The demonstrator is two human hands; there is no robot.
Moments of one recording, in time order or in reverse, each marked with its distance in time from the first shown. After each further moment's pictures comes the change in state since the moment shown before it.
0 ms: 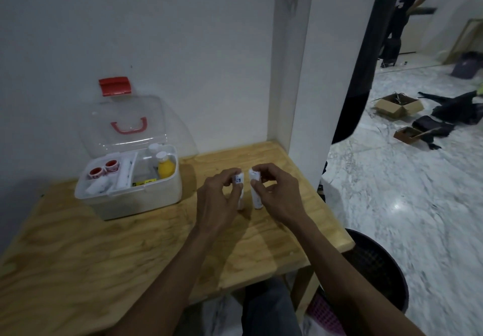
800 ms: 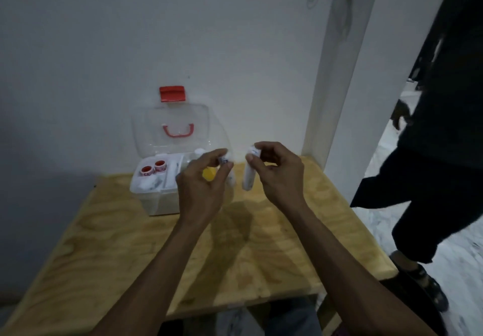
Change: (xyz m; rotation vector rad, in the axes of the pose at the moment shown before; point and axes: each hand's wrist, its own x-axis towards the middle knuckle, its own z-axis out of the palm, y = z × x) left_hand 0.021 0.011 -0.115 -0.077 0.340 -0.019; right_hand 0.043 -0.100 0.060 0.272 0.131 -0.063
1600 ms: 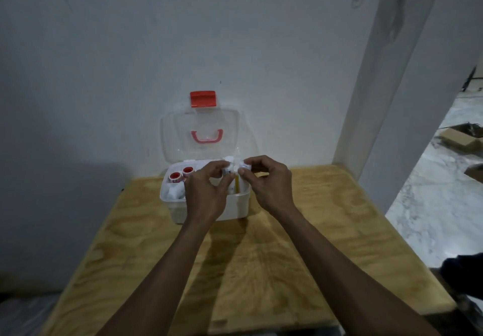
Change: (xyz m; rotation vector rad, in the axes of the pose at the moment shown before) left_hand 0.035 -0.068 -0.025 0.148 -0.029 -0.169; right_hand 0.009 0.026 0.088 -0.065 -0.158 0.091
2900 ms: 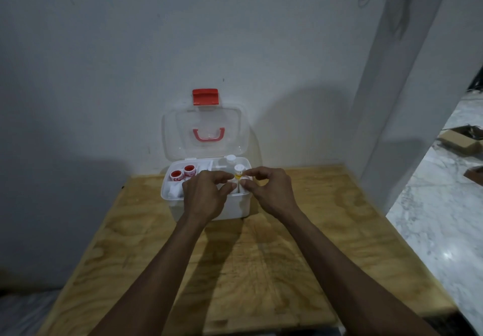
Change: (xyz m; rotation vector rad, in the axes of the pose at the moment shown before) left_hand 0.007 -0.016 -0.003 0.249 -0.217 -0.066; right_hand -0.005 0.005 -0.004 -0.161 -0.177 0.136
